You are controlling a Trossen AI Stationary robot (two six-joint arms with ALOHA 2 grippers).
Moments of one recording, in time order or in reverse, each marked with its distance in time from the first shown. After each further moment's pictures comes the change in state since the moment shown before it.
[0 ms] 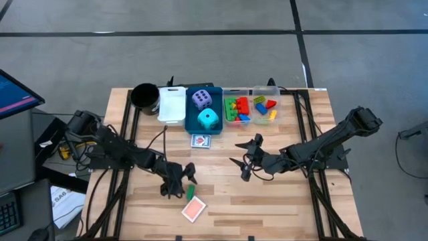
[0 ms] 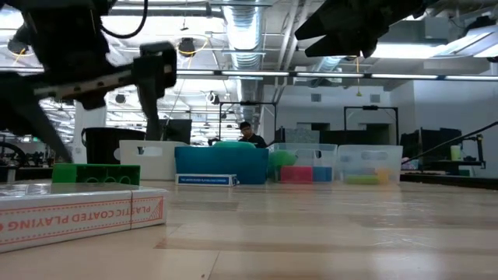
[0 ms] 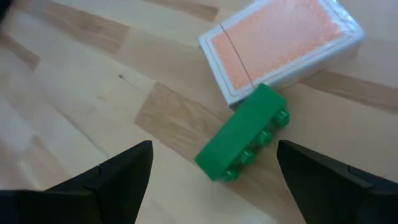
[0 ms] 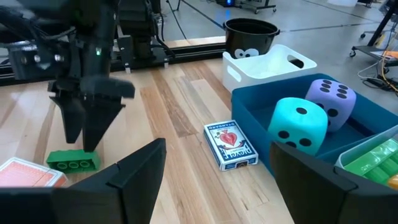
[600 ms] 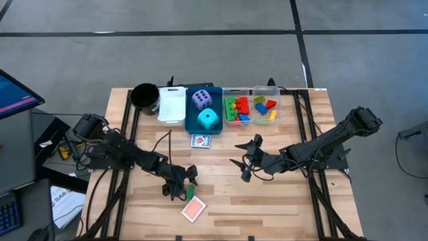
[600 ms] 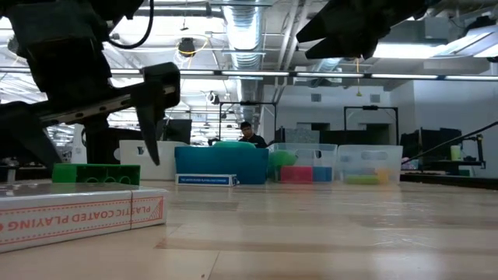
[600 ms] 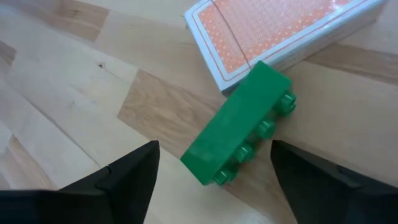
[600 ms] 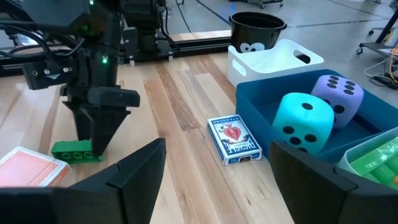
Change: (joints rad) left arm 0.000 0.102 0.000 0.060 -0.015 0.042; right arm 0.001 0.000 0.000 -0.021 -0.027 0.000
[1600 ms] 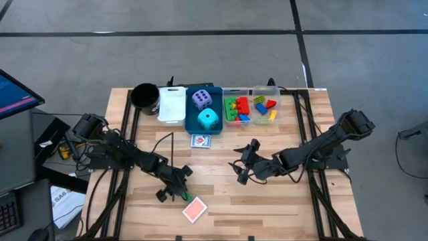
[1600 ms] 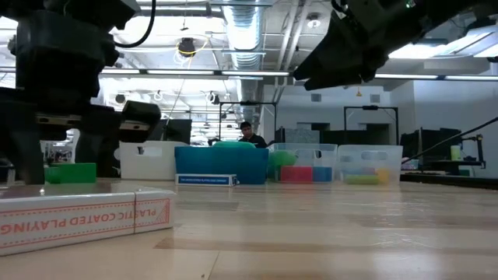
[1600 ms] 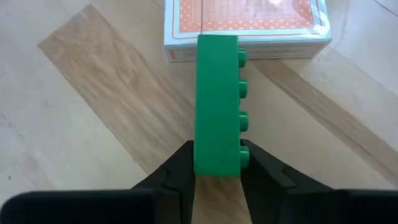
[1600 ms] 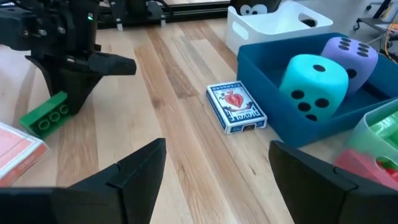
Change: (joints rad) left arm -0.022 -0.002 0.000 -0.128 0.109 -0.455; right arm -0.001 0.123 0.000 -0.017 0.001 0.088
